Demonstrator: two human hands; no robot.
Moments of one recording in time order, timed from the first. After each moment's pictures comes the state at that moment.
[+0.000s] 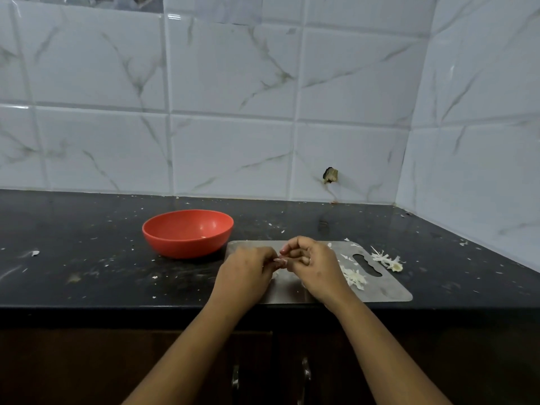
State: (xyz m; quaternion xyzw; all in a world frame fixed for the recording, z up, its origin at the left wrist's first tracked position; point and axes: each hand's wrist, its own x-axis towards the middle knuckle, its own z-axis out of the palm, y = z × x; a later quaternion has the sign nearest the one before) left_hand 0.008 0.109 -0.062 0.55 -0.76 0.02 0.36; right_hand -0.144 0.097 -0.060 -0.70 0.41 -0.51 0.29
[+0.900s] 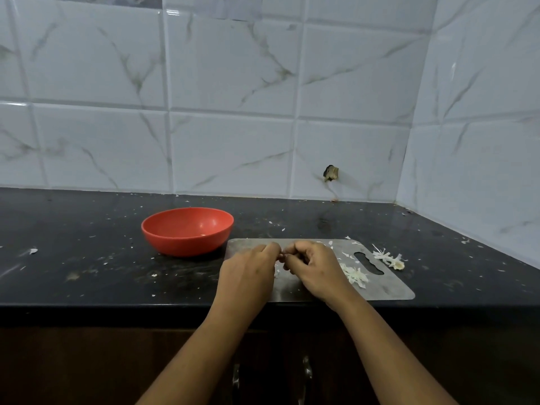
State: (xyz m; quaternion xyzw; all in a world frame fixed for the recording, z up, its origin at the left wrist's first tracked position) left_hand -0.002 0.123 -0.063 0.58 -0.74 0.17 0.30; right_hand -0.144 0.101 -0.060 -0.73 0.45 -0.47 0.23
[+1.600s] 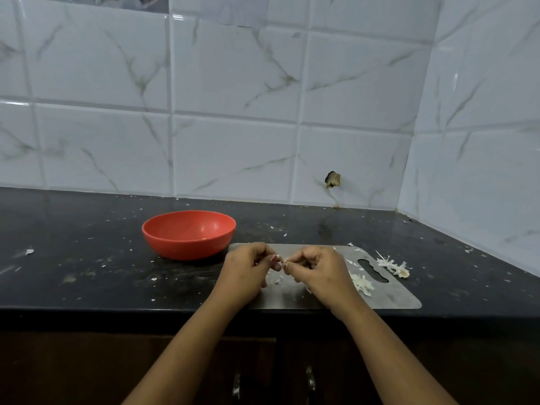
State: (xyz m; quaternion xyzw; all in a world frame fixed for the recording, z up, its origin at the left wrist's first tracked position) left_hand 0.016 0.106 -0.059 0.49 -0.69 -0.22 0.48; right_hand -0.143 0.103 -0.061 -0.70 0.43 -0.51 0.26
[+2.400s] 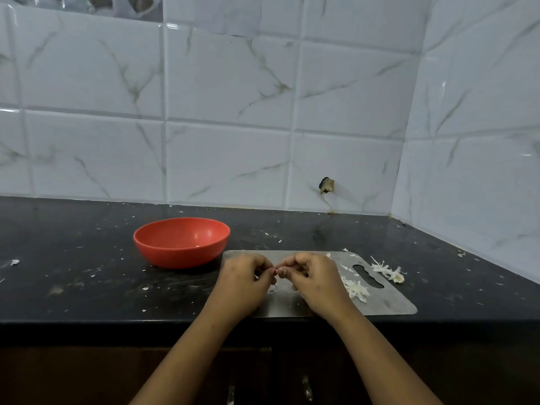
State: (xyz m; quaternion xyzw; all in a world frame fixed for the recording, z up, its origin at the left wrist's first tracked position) left_hand 0.012 0.110 -0.059 0.48 -0.74 -0.12 0.46; right_hand -0.143 0.094 -0.065 -0.72 0.45 -0.48 0.22
